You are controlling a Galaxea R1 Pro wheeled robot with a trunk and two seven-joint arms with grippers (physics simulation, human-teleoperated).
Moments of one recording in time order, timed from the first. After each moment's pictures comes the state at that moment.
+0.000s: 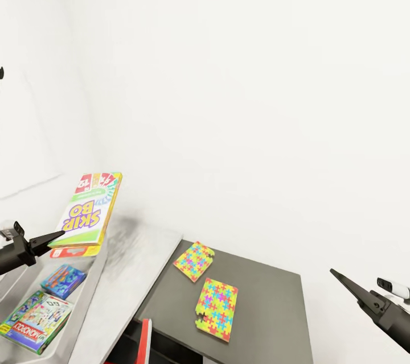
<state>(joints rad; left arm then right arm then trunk) -0.44 0.59 0.44 -0.97 0.52 1.04 -1.29 -0.03 -0.13 -0.71 -1.53 -0.50 0.77 1.38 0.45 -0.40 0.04</state>
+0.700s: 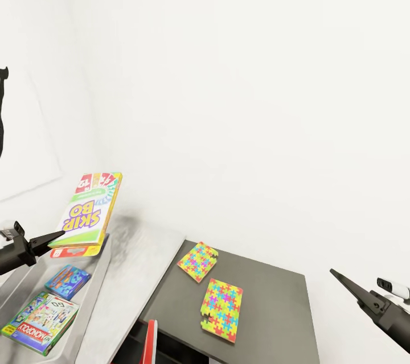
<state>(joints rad) -0.44 0.58 0.44 -0.97 0.52 1.04 -1.29 -0.03 -0.13 -0.71 -1.53 -0.50 0.77 1.38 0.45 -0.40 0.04</state>
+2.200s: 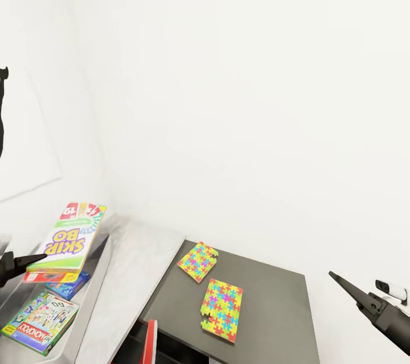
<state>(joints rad) -0.43 0.66 0.48 -0.89 0.28 1.04 -1.14 -0.03 -0.13 -0.71 -1.51 -0.47 0.77 1.37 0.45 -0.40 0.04</state>
